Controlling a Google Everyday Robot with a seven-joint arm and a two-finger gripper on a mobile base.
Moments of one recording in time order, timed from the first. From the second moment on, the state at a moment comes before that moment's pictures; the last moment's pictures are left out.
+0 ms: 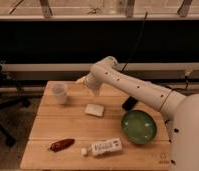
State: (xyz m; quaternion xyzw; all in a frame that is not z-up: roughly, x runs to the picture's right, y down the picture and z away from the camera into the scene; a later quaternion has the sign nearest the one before) arm -0.060 0.008 0.839 -0.06 -0.26 -0.46 0.85
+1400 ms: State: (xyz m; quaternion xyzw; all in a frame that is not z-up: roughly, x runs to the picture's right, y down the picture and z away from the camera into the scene) arm -0.023 0.021 0.840 -0.08 -0.29 -0.45 0.84
